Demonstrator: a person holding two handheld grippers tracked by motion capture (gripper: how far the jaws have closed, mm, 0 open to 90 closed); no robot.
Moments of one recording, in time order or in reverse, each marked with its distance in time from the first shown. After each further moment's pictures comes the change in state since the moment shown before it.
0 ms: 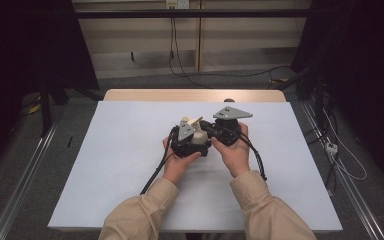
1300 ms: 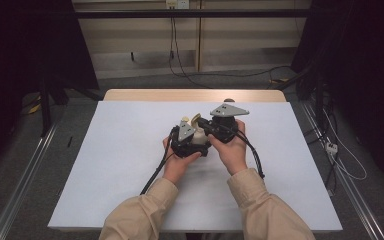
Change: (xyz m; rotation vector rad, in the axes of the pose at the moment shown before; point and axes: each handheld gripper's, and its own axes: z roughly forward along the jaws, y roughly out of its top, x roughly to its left) left arm 0.000 0.000 0.000 -0.002 0.006 0.005; right arm 0.001 0.007 0.007 -0.016 -0.002 -0.009
